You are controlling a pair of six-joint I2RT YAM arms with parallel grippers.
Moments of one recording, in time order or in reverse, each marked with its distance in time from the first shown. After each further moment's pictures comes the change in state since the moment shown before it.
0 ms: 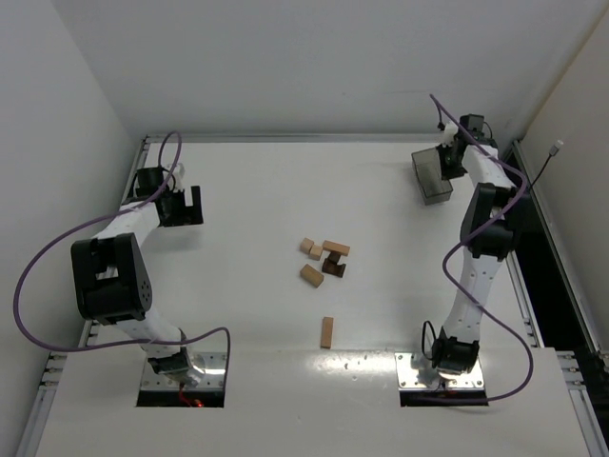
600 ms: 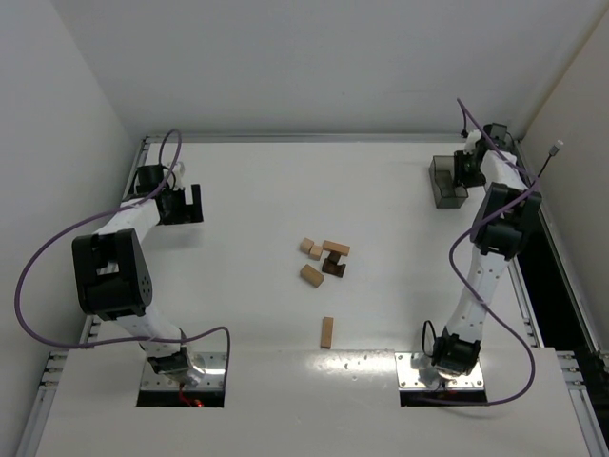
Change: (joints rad) left arm 0.000 0.032 0.034 -0.013 0.001 0.000; right arm -0.124 0.098 0.078 0.006 -0.039 0.037
